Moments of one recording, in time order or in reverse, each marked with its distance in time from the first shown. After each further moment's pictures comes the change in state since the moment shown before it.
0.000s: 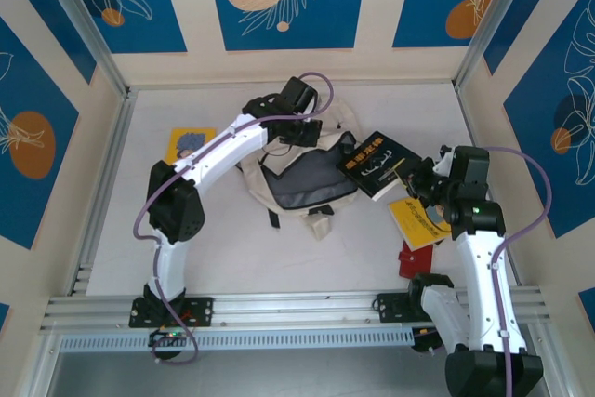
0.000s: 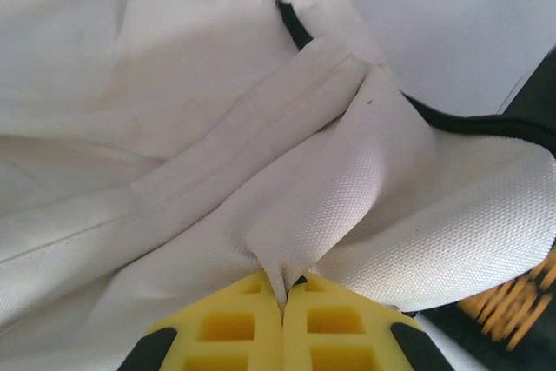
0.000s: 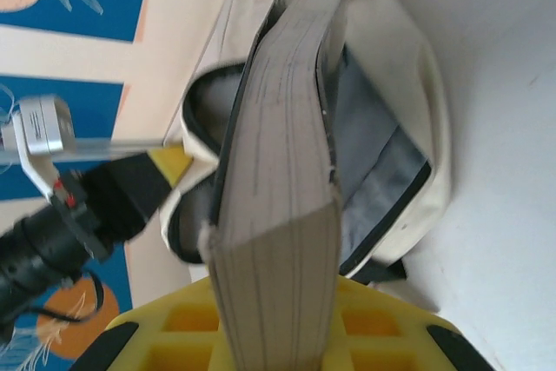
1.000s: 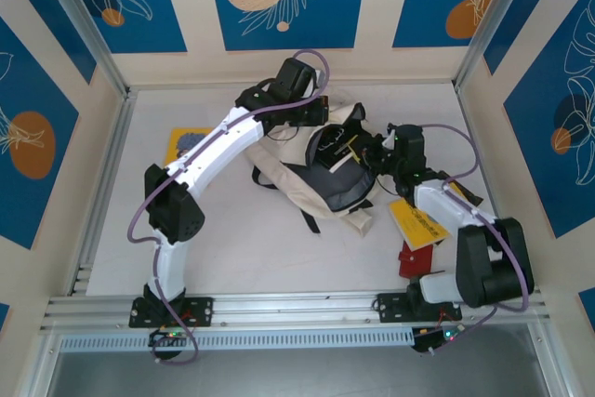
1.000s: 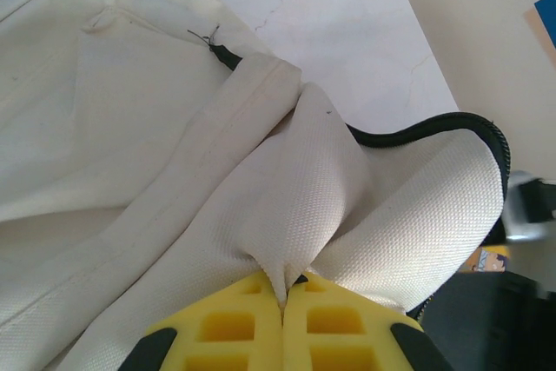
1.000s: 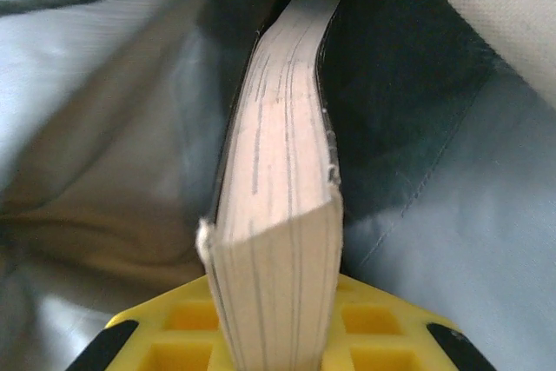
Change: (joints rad) left arm 0.001 0.000 0.147 0.037 0.053 -0.104; right arm 0.283 0.601 -0.114 0.921 0.095 0.276
